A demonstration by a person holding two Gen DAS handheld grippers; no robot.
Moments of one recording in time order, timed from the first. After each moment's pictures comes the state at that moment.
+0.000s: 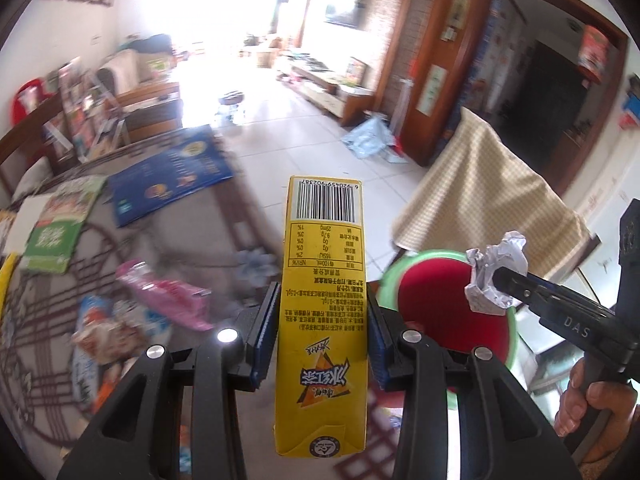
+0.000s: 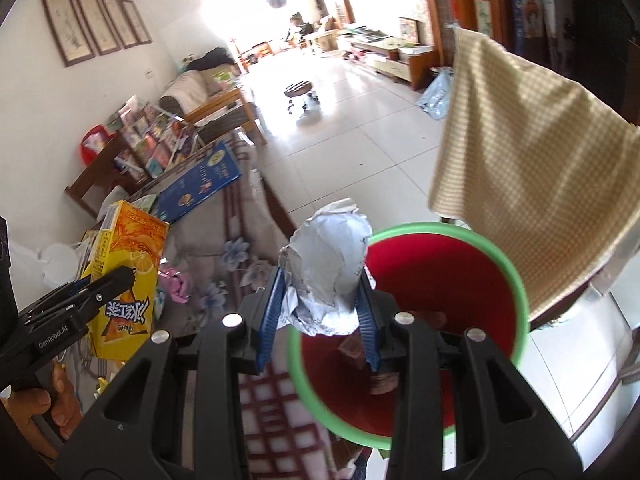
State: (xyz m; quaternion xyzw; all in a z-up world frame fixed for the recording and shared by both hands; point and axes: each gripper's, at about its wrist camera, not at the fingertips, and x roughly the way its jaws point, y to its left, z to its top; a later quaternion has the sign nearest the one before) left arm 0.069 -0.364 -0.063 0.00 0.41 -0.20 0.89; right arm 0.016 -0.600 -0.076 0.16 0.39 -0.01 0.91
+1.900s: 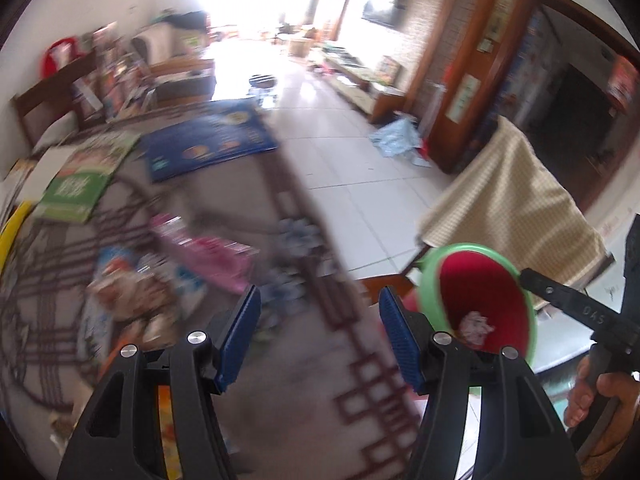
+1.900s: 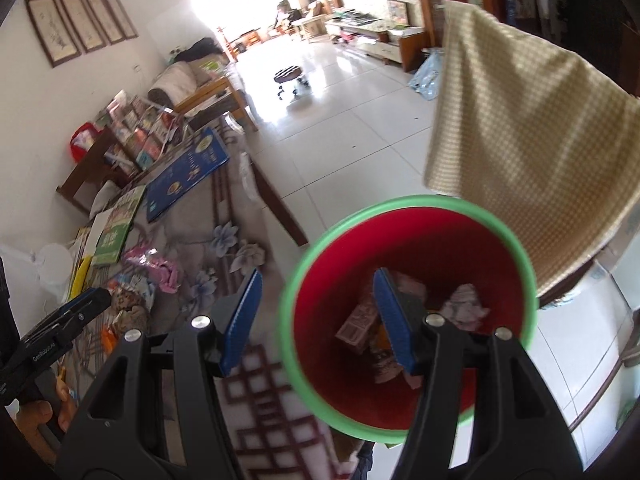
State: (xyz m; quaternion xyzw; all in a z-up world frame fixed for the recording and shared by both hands) left arm 0.058 -0.286 -0.098 -0.06 0.44 -0.12 0.89; right arm 0.027 -0.588 -0.097 0.17 0.42 0.00 0.89
